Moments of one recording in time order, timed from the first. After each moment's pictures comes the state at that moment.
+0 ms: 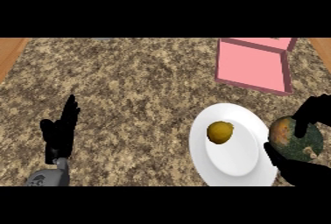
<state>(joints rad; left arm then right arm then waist) -0.08 0.15 0.06 -1.32 0.00 0.20 0.02 -0.18 -0.34 0.02 -2.30 0.90 0.40 0.30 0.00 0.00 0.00</state>
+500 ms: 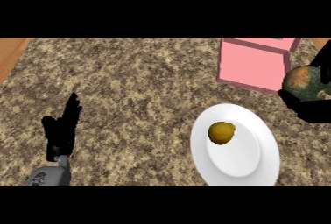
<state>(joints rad) -0.10 0.14 0.06 -1.31 -0.01 0.19 0.03 -0.45 -0.38 -0.22 -1.92 0.68 0.37 0.17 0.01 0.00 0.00</state>
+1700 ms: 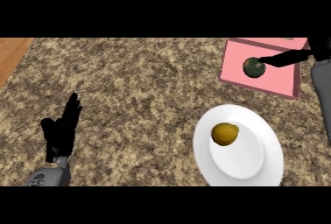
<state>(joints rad) -0.09 0.14 0.06 -1.33 -0.02 0.17 0.03 -0.90 -0.41 -0.37 -0.72 0.64 0.08 -0.38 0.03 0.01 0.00</state>
